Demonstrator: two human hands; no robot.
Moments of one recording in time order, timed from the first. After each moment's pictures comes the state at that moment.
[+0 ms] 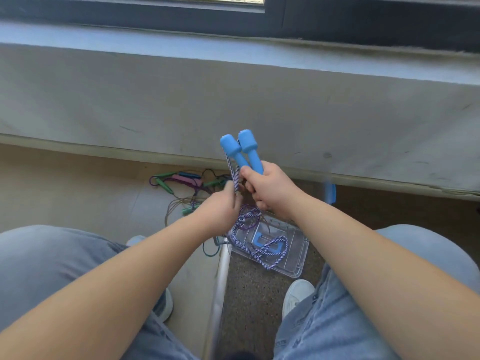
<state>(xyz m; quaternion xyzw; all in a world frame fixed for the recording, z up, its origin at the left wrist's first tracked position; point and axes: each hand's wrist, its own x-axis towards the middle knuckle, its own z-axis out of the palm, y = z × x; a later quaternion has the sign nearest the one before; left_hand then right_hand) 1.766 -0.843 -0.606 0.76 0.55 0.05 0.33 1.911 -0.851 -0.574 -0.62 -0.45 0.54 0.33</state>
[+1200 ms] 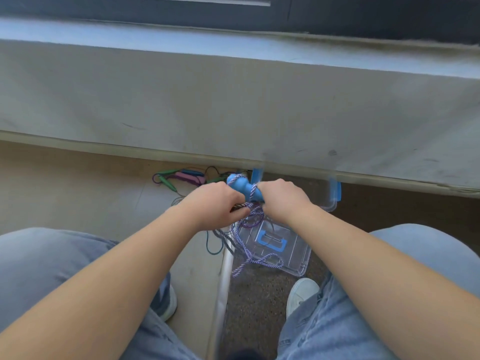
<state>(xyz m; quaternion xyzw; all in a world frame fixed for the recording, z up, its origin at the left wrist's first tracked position) 1.739 -0.825 -0.596 0.93 0.36 -0.03 0.11 1.923 -0.854 -0.602 -0.69 -0.70 0.19 -0.06</state>
